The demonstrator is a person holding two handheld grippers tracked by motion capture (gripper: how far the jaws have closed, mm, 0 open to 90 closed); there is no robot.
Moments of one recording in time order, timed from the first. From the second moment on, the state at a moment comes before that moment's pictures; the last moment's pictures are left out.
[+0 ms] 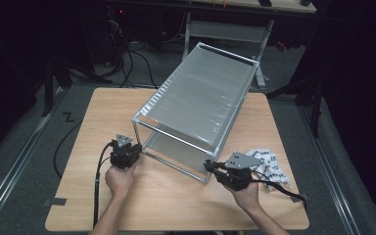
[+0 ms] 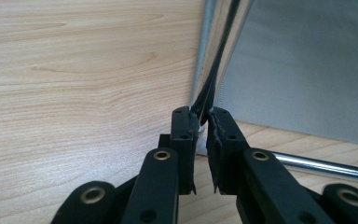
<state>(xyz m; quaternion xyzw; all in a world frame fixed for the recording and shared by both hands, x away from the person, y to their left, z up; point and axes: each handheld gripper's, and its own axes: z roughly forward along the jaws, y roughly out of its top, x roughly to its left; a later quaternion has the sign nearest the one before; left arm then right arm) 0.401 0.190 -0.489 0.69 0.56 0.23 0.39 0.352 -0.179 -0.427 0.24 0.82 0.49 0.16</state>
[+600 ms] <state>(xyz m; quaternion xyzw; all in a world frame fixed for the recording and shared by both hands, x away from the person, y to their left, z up) 0.400 0.192 -0.490 0.70 0.55 0.24 0.38 0.352 -0.214 -0.416 0.24 0.82 0.49 0.17</state>
